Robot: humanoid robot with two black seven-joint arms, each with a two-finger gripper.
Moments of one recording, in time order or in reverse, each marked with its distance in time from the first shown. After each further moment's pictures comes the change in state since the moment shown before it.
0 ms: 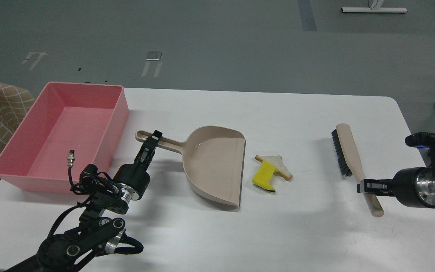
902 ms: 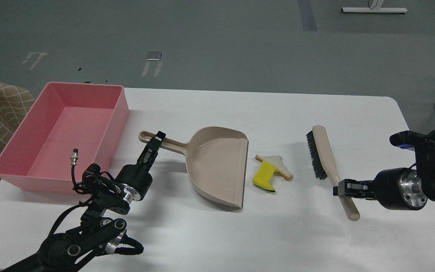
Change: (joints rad) left arm -0.017 0.008 0.036 0.000 -0.001 0.000 0.000; right arm -0.005 0.029 0.014 0.075 0.125 0.000 -0.005
